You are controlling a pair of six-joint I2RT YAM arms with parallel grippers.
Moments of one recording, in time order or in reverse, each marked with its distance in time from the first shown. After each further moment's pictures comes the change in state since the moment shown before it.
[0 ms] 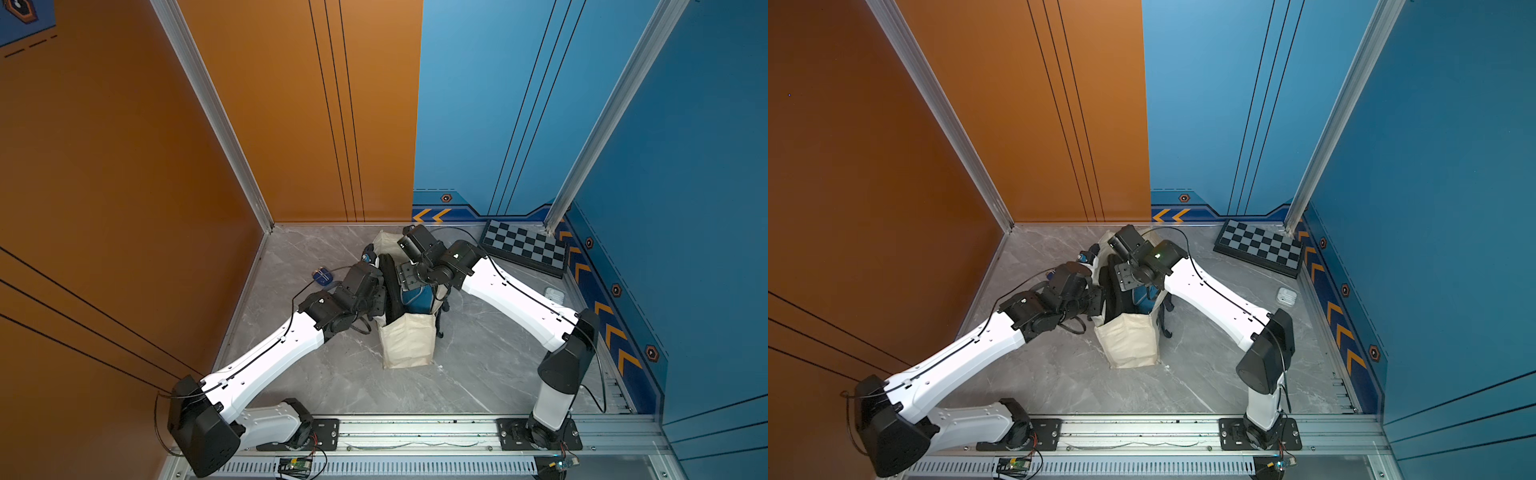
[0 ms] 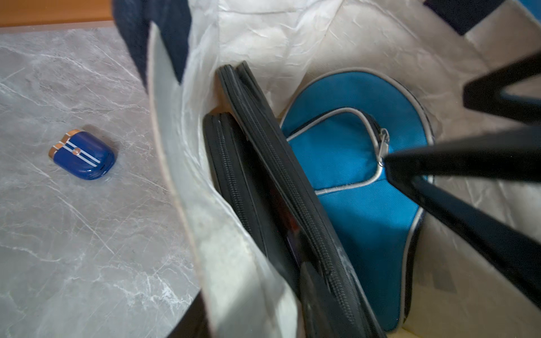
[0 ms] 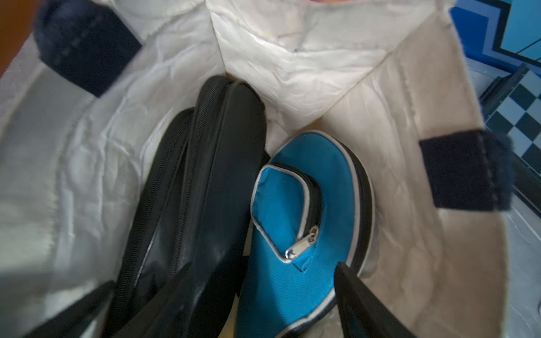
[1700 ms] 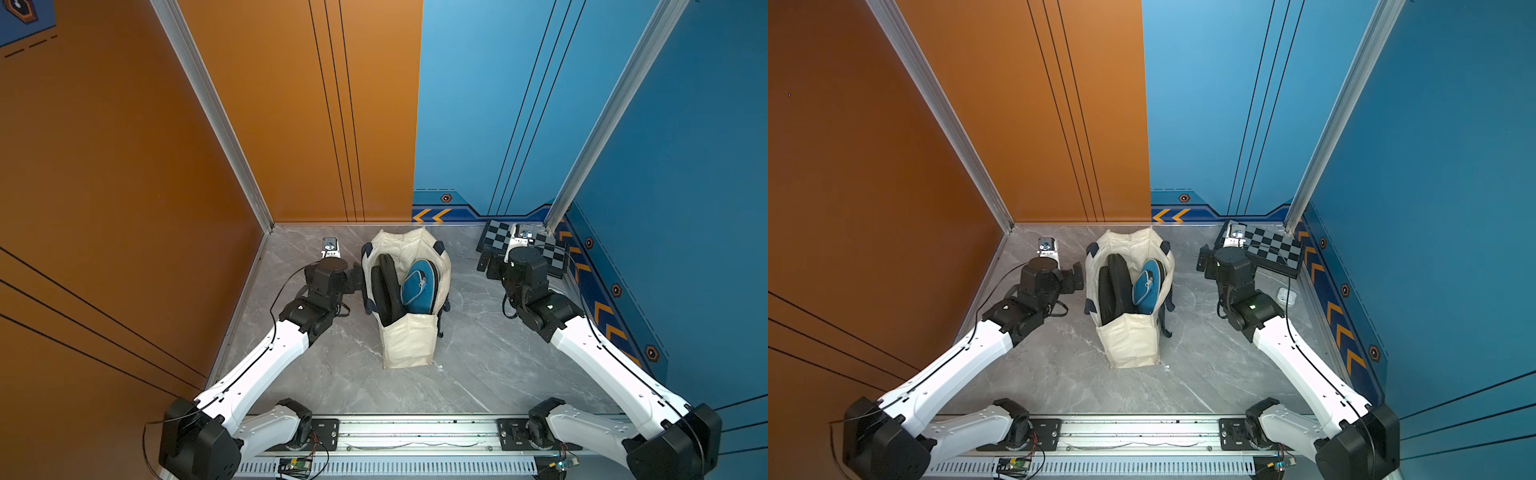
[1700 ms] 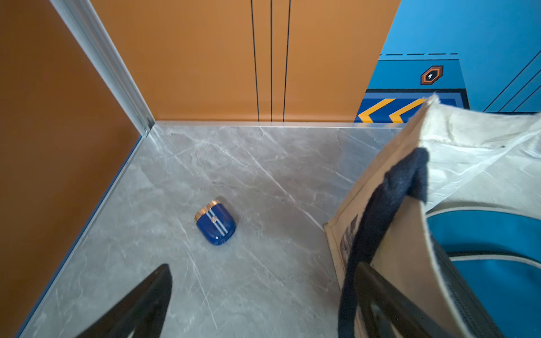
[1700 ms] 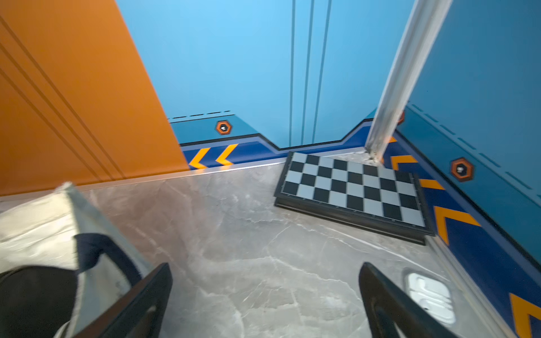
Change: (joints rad) left arm 0.269 -0.108 -0.158 0.336 -0.227 0.166; right arm -0.368 -0.698 -0.901 0.810 0.238 -0.114
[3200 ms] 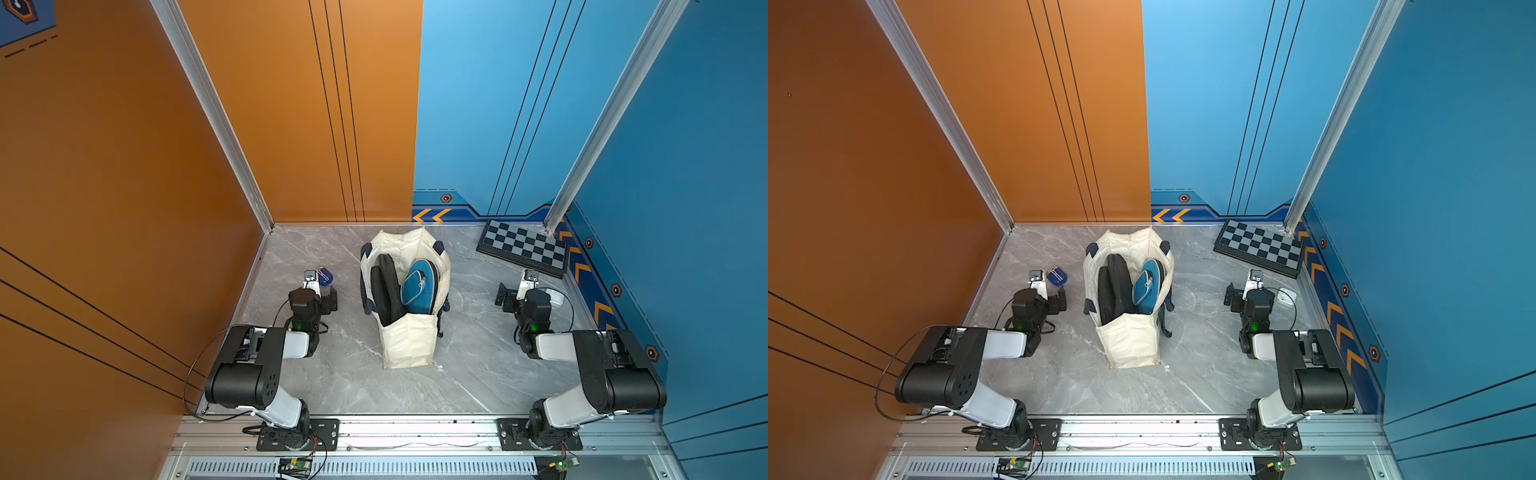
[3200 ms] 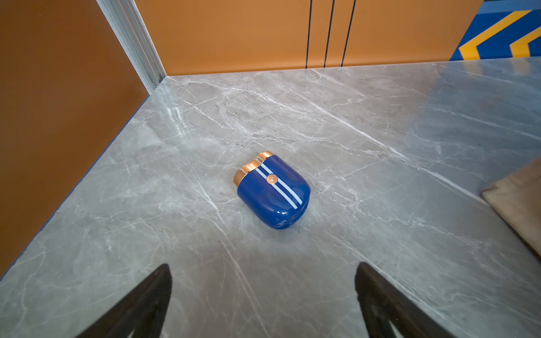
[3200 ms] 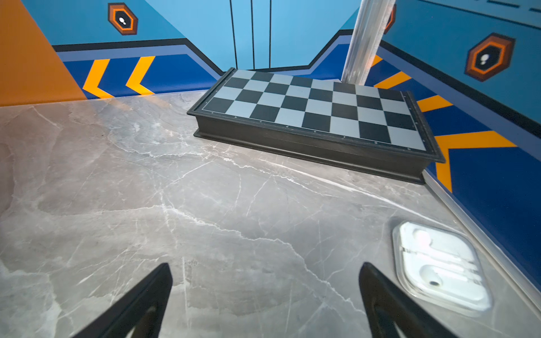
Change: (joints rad) left arm 0.386 0.421 -0.491 1.003 0.297 0.269; right arm -0.447 0.364 -0.664 1.040 -0.298 -0.204
